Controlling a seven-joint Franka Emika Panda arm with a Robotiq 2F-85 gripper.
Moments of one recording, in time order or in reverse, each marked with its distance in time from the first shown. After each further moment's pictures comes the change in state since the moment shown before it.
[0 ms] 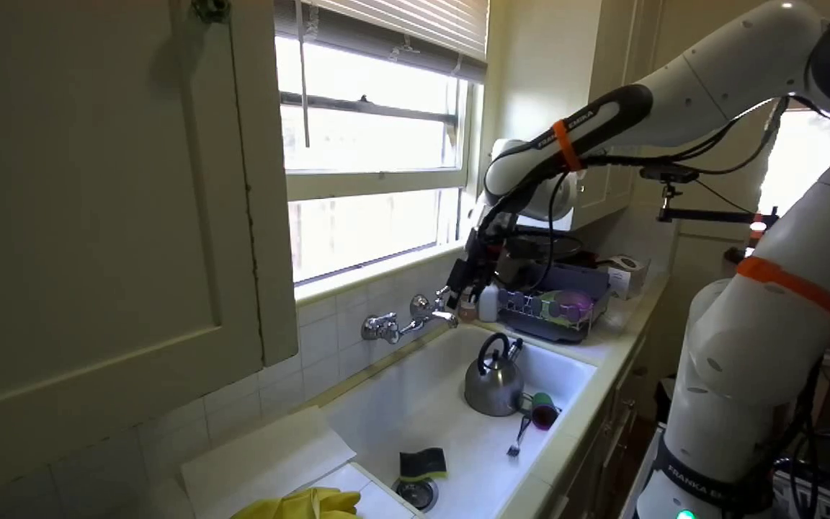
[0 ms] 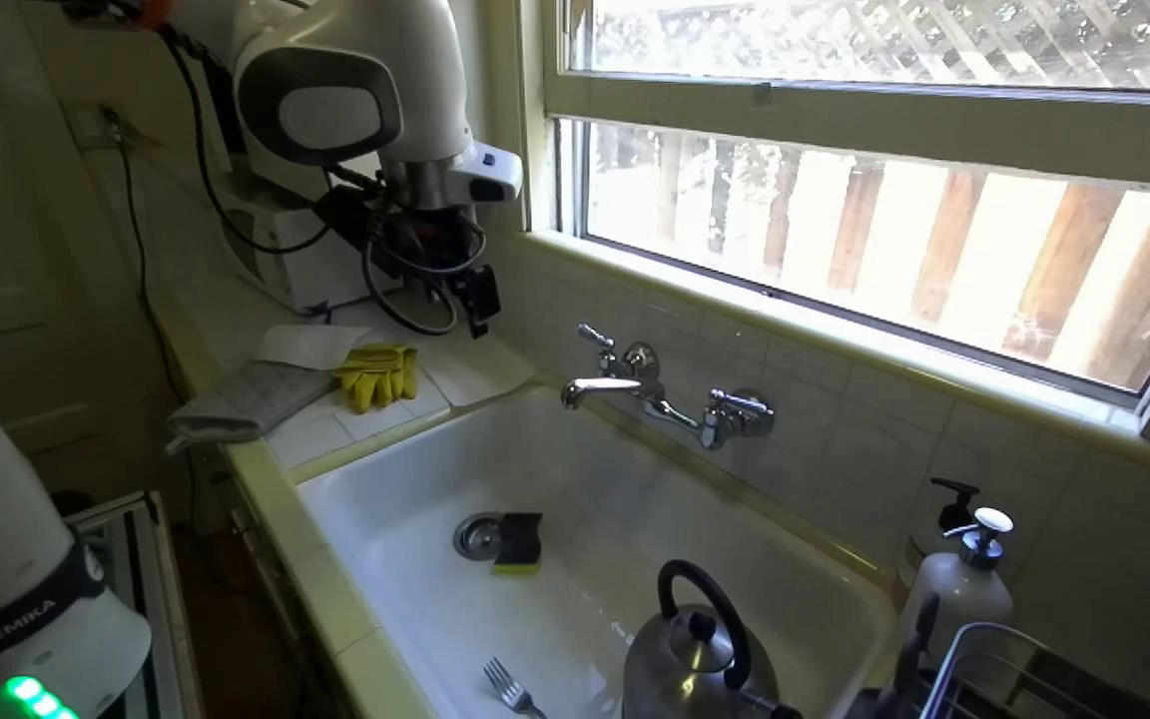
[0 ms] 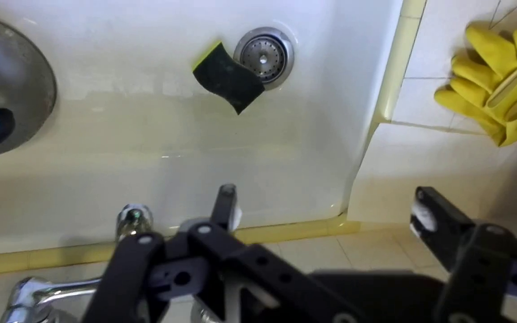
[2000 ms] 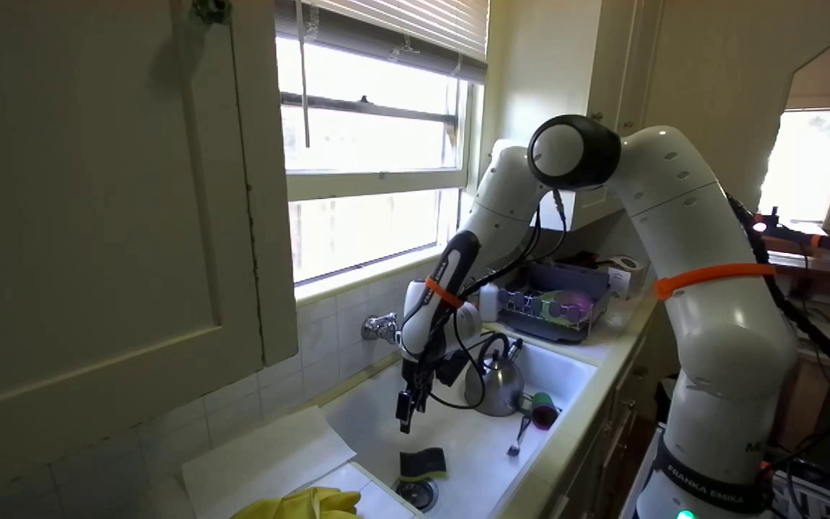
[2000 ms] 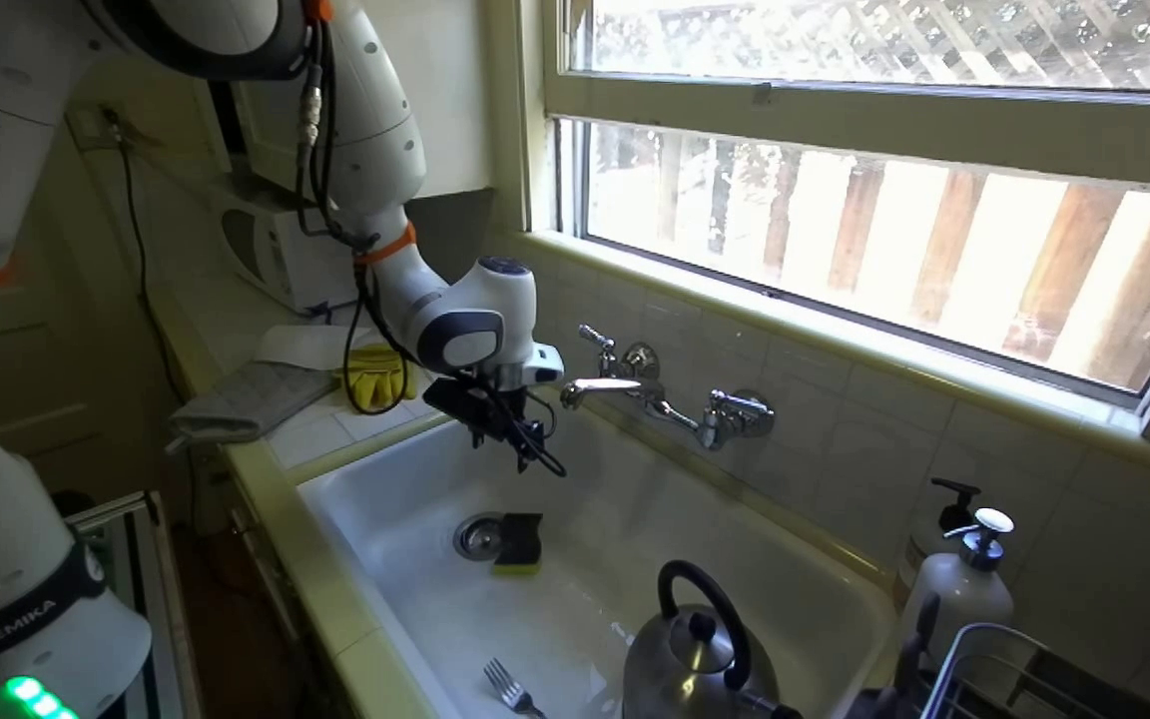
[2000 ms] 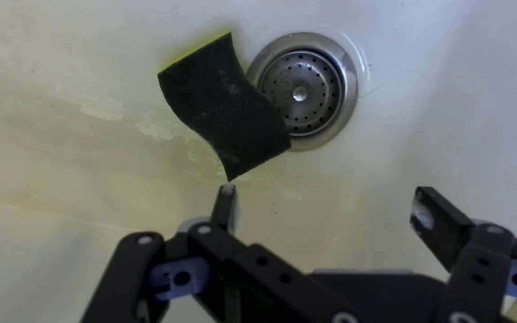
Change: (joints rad) arm -0.165 0.984 0.332 0.363 -0.120 0.450 -0.062
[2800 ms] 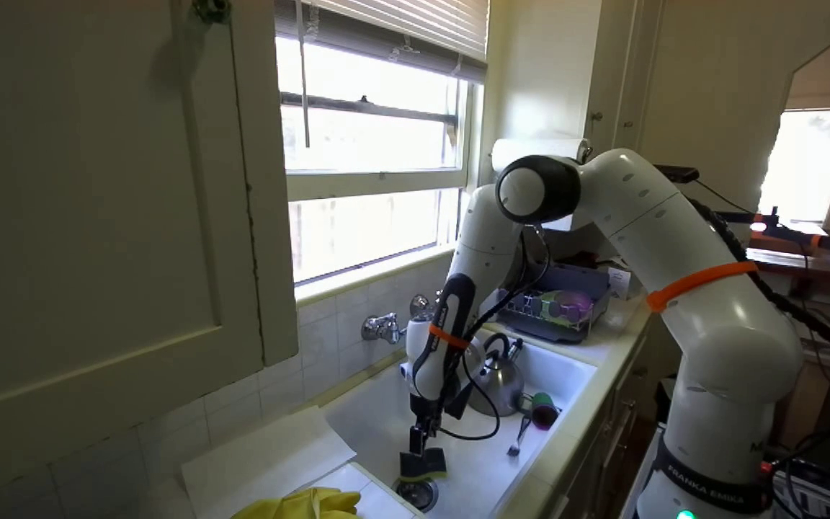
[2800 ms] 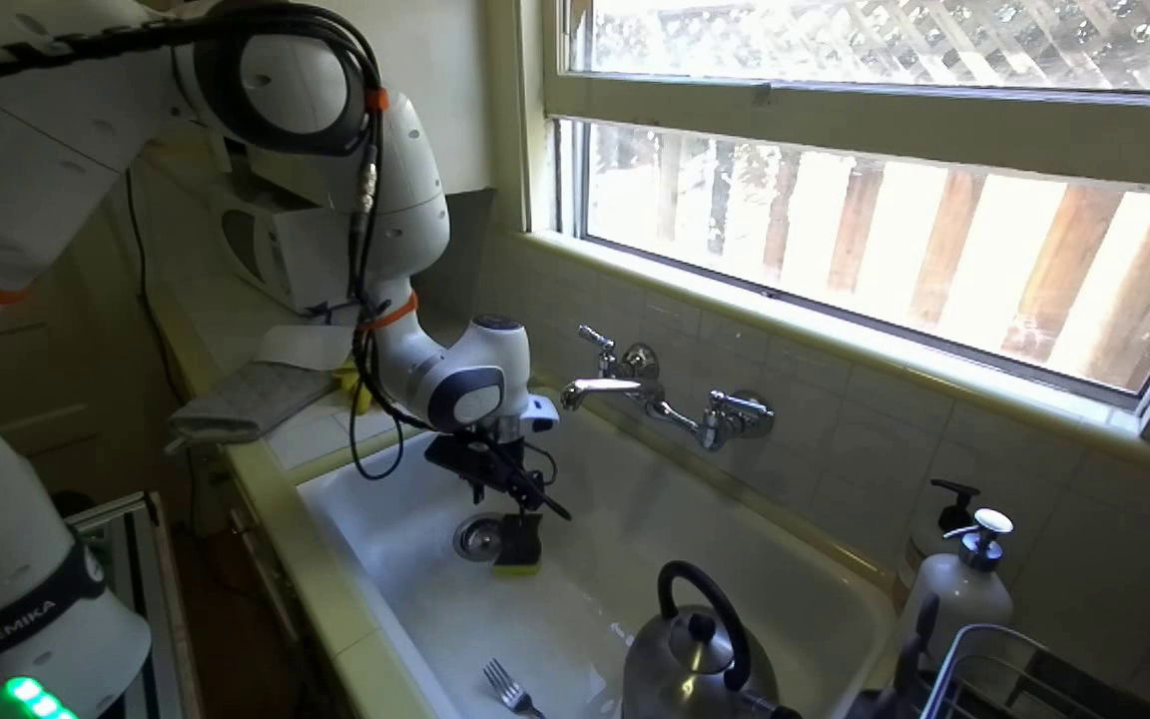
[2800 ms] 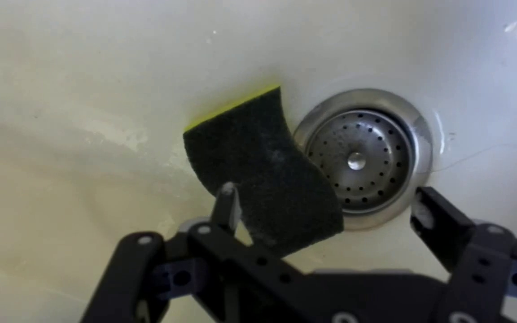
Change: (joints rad) arm 0.097 0.205 -0.124 0.066 -0.177 0.107 0.105
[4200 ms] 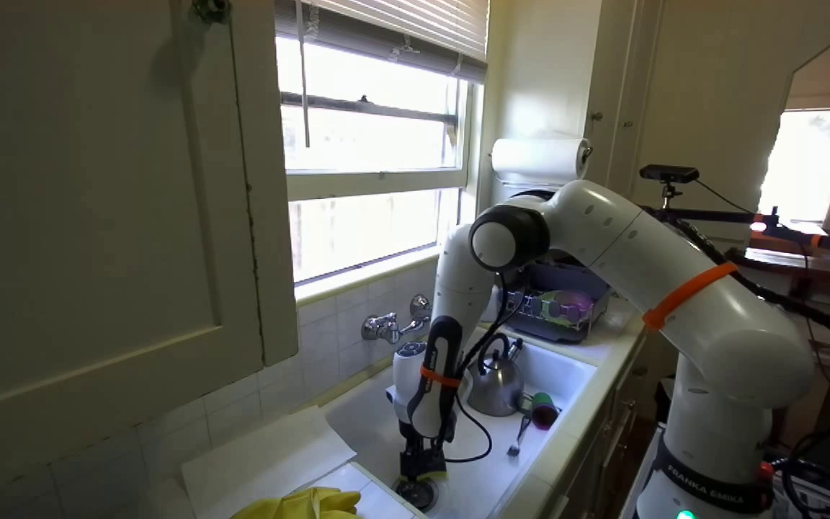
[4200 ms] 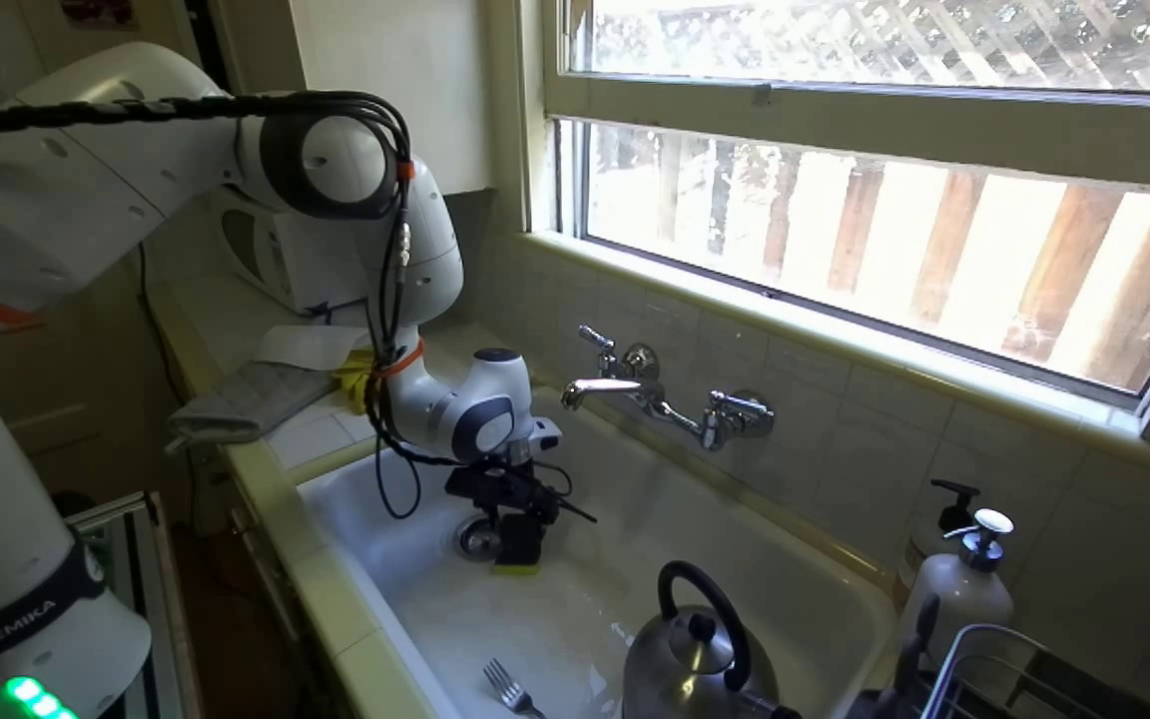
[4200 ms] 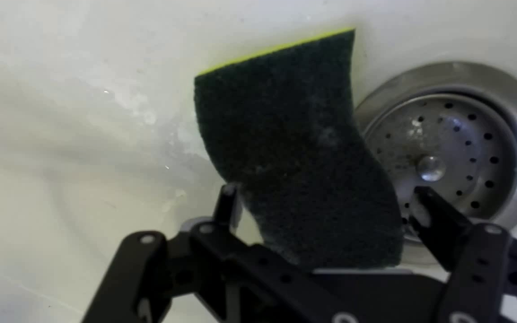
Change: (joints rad) arm 0.124 0.227 -0.104 0.200 -0.111 0.065 0.021
